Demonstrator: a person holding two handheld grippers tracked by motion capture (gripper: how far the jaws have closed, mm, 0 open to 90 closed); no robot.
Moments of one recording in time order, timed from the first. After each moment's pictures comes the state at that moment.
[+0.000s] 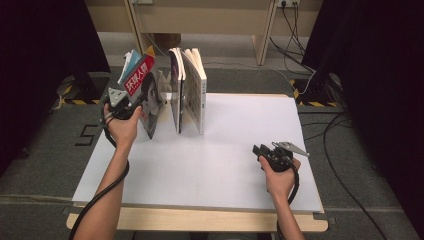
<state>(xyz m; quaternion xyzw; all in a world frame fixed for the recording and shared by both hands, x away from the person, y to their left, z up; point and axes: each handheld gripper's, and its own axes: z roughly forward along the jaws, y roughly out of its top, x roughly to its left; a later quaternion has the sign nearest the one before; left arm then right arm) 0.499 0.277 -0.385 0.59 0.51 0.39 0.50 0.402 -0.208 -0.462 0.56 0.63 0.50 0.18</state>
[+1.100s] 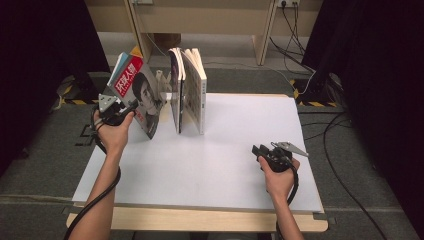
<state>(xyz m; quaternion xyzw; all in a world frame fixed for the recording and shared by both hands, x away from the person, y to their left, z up) 0.479 0.297 -0.388 0.58 0.53 0.36 0.50 0.401 -0.206 -0.463 0.56 0.64 0.50 0.18</state>
